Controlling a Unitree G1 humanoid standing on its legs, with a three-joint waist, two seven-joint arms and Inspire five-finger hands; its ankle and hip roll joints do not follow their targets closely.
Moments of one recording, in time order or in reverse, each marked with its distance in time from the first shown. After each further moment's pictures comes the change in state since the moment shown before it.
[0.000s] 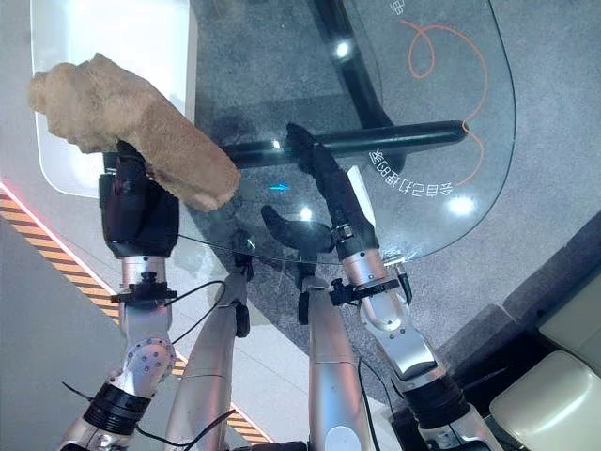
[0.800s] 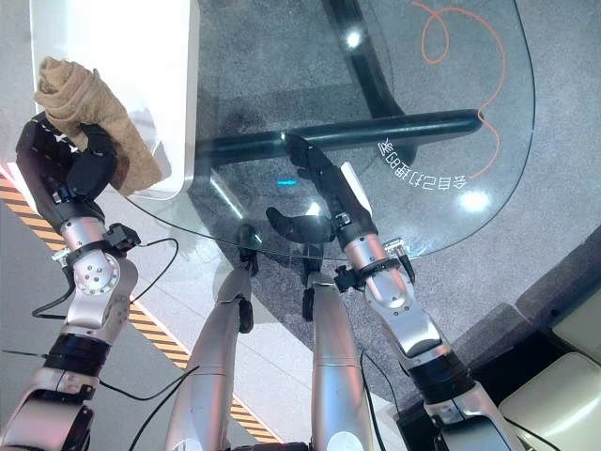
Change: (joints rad) left arm -0.318 0.170 0.132 0.490 0.640 0.212 0.613; right arm -0.195 -0.071 0.031 0.156 0.079 0.082 0.051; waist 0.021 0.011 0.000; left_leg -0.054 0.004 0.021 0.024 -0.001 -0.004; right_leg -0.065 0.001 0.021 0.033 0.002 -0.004
